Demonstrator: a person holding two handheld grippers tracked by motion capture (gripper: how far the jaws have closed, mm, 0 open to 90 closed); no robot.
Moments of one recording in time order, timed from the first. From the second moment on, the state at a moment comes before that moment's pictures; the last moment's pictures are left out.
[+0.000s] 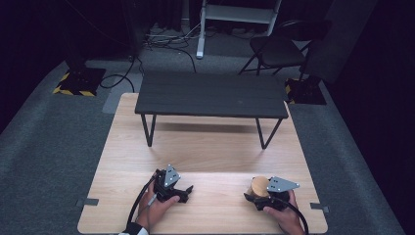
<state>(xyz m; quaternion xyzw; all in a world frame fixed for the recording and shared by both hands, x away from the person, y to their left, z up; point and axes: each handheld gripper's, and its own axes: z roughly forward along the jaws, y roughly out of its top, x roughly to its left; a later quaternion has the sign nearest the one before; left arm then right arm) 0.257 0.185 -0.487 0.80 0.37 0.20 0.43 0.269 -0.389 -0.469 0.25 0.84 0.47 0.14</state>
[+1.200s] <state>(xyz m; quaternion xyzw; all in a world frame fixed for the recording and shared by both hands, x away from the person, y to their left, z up) 0.257 0.185 -0.487 0.80 0.37 0.20 0.43 0.325 -0.343 -0.303 0.25 0.84 0.46 0.14</state>
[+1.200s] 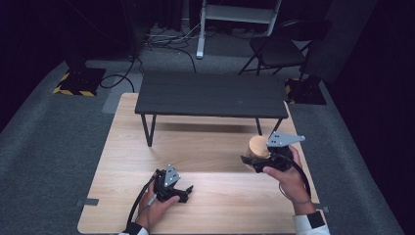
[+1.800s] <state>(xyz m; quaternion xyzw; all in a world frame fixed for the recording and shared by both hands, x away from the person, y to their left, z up) 0.257 0.185 -0.487 0.80 0.37 0.20 0.43 0.374 -0.300 -0.225 0.23 0.84 0.46 0.16</state>
